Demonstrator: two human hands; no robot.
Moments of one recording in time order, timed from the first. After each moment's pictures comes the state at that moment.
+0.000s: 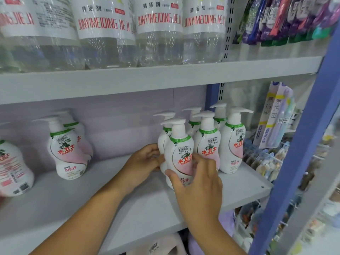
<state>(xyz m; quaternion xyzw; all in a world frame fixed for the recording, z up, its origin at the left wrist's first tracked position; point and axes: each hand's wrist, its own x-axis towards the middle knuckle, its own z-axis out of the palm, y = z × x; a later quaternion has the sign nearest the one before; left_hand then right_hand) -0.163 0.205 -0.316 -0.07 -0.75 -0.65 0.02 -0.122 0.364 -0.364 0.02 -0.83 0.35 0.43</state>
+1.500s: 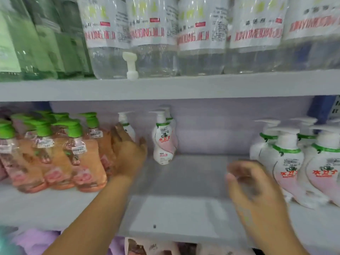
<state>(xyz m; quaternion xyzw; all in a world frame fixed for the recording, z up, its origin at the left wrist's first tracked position) -0.092 -0.005 -0.305 0.33 -0.80 -0.20 0.46 -0.127 0.287 -0.327 0.21 -0.72 0.62 0.22</state>
